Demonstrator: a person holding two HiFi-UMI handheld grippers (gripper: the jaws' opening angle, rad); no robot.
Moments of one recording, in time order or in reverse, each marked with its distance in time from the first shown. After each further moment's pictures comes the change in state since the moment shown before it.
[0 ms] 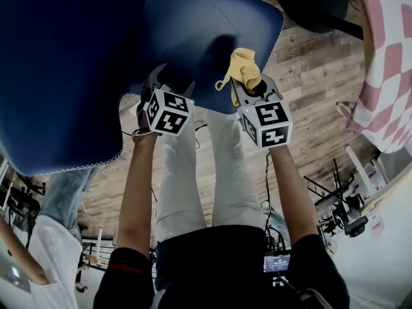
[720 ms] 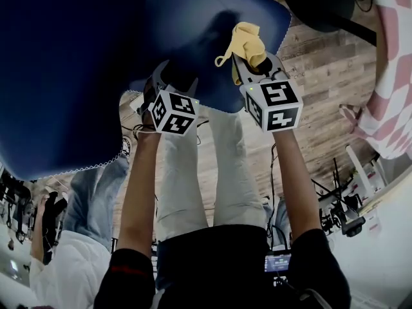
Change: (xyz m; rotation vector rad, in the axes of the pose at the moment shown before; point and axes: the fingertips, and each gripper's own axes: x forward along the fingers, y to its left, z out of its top) left arm 0.014 0.002 -0.003 0.034 -0.024 0.068; right arm 0.029 -0.019 0.047 -0.018 -0.063 0.000
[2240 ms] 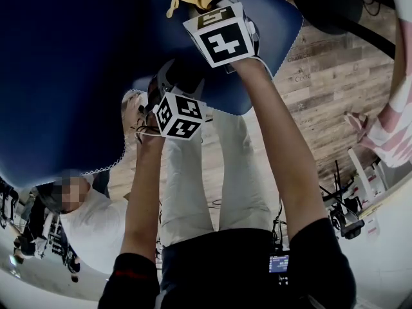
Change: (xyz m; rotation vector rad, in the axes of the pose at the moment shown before) left arm -0.004 0.000 0.003 -0.002 -0.007 0.008; right arm 0.128 0.042 0.095 -0.179 0.012 0.050
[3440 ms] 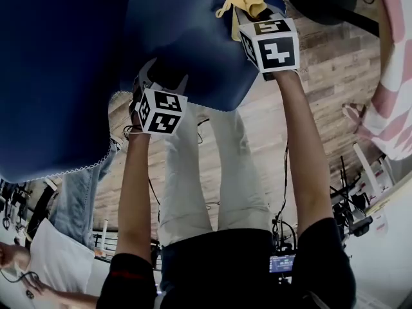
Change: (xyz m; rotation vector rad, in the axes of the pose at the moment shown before) left arm -0.001 0.005 -0.006 -0.007 0.040 0.017; right arm -0.080 -0.105 -0.088 0.058 0.078 -0.160
